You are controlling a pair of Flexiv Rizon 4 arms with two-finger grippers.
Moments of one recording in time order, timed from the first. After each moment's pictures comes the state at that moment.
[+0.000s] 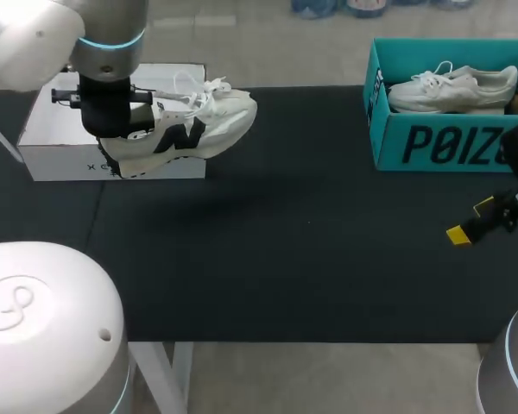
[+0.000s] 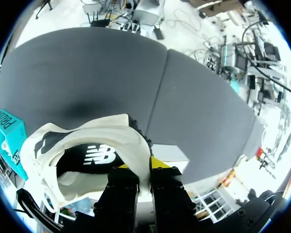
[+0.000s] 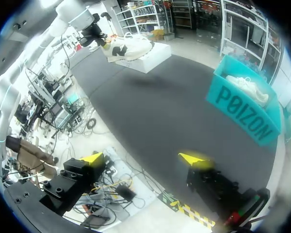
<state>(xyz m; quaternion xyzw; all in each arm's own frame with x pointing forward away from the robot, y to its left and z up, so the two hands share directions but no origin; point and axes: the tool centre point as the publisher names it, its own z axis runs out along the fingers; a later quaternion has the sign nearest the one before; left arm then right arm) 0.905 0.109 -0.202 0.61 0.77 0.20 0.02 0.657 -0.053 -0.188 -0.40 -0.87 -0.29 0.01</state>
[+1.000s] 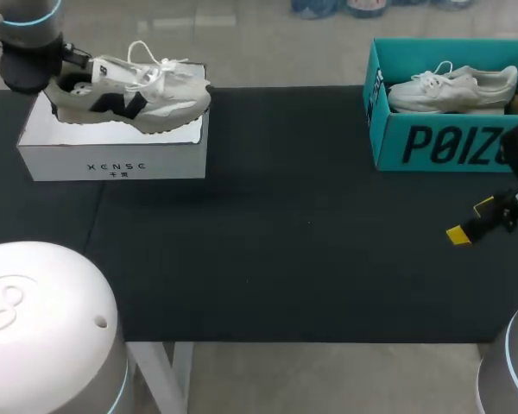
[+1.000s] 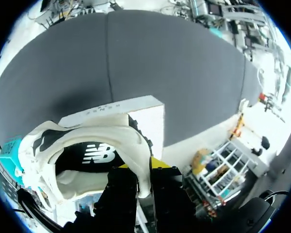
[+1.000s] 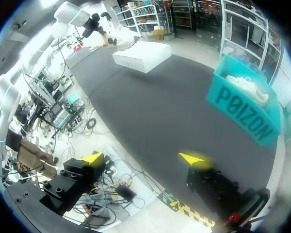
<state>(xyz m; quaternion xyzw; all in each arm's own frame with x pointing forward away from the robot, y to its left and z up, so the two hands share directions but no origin) 0.994 0.213 -0.142 0.74 0.60 0.30 0.07 0.657 -0.053 -0.188 -0.40 -0.87 -0.29 0.01</state>
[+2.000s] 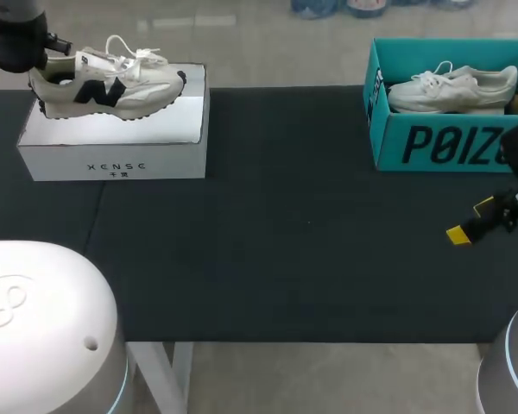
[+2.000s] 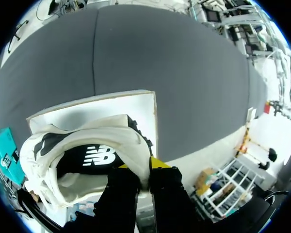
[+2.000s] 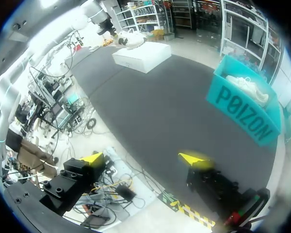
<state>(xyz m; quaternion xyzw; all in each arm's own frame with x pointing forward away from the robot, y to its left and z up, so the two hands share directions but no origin) 1.082 0.270 -0.210 0.73 0.65 0.21 0.02 0.657 -0.053 -0.188 -0.40 -0.87 -0.29 0.01</state>
